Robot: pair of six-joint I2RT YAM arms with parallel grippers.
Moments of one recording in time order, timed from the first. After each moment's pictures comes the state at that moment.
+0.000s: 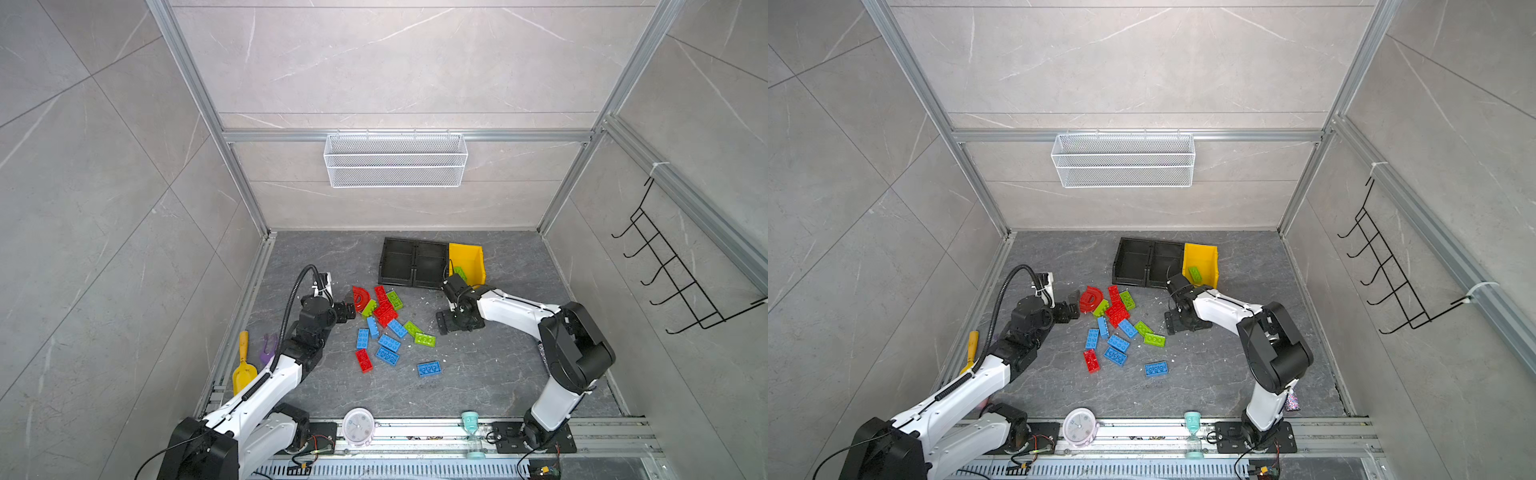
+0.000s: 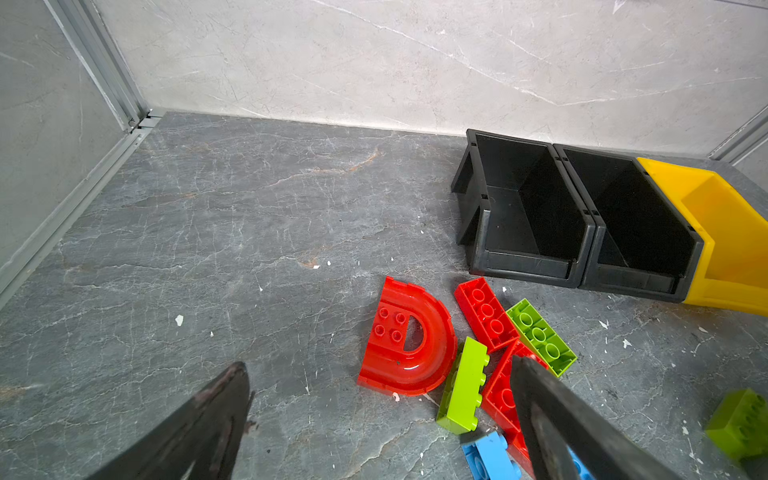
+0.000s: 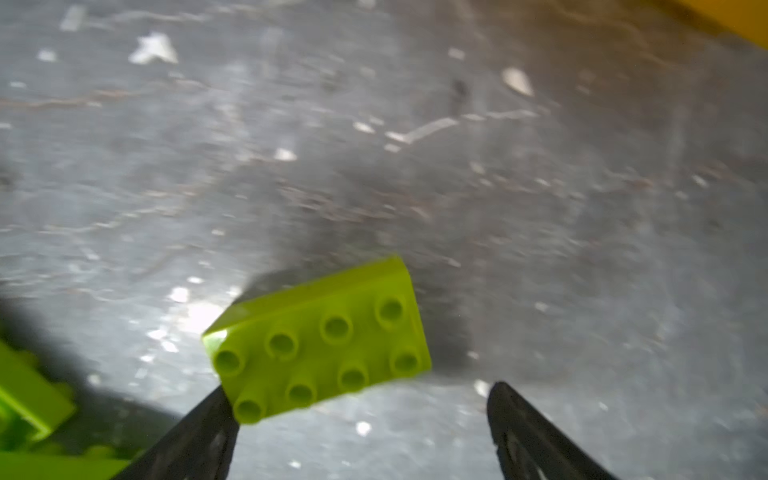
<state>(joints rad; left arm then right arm) -0.39 1.01 0.48 0.15 -0.23 -0.22 0.49 1.72 1.05 -0.67 0.12 0.32</state>
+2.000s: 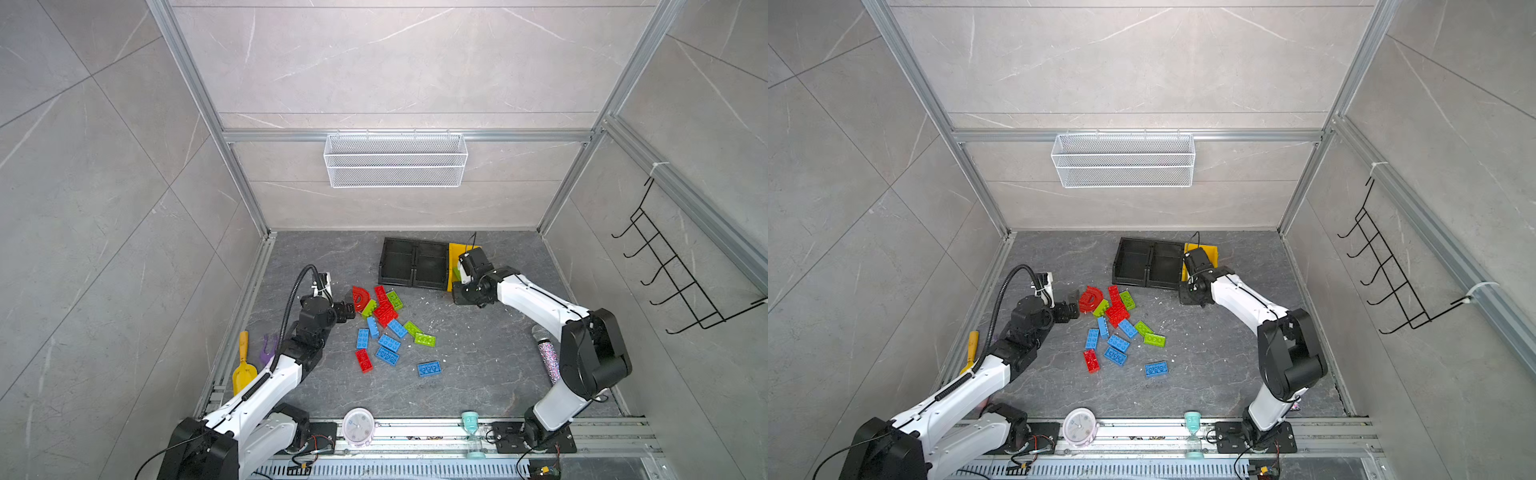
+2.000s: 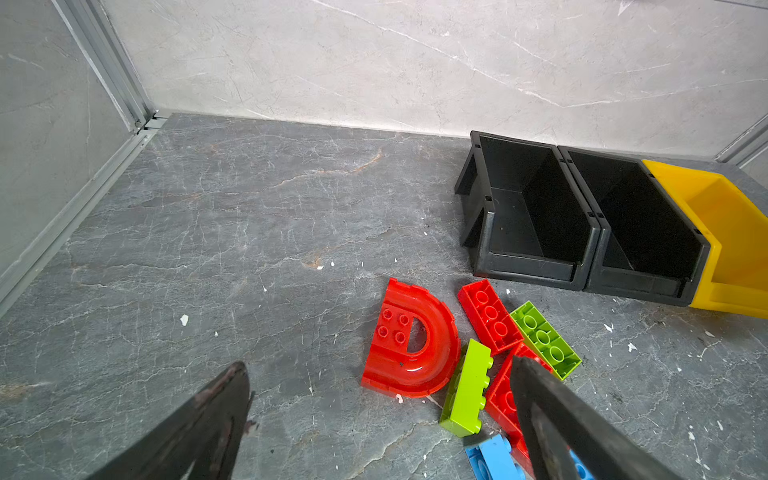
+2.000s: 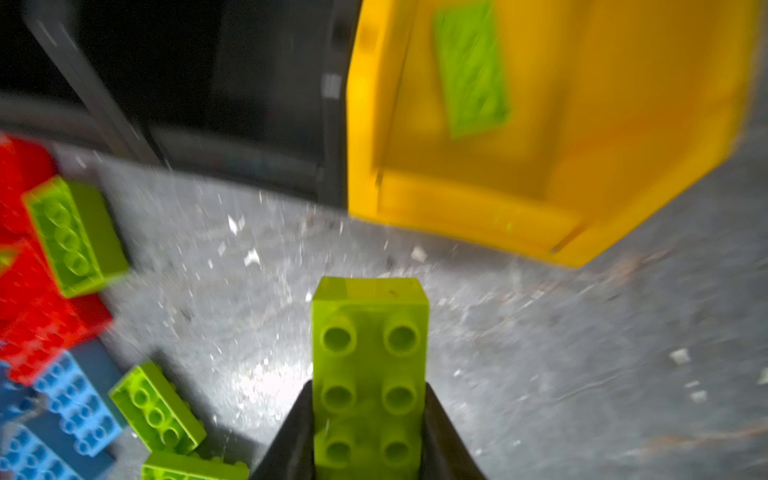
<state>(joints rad) -0.39 1.01 0.48 0.15 -0.24 -0.22 0.35 1.68 1.26 -0.65 0.02 0.28</state>
